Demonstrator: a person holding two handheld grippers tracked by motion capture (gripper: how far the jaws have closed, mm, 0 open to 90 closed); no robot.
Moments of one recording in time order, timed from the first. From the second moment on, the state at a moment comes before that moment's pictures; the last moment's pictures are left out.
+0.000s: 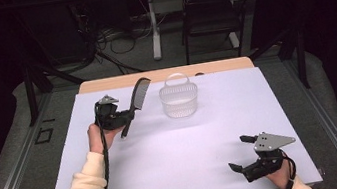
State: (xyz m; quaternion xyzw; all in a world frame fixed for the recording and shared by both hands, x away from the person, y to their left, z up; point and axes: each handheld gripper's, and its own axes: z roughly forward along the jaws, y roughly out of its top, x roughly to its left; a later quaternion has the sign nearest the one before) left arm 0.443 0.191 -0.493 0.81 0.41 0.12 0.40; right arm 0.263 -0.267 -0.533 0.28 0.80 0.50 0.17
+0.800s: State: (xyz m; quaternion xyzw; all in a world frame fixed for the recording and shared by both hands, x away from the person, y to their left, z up) left arm 0.442 0.183 -0.485 0.81 0.40 0.12 0.41; right arm 0.263 -0.267 -0.532 0.28 0.80 0.49 0.17
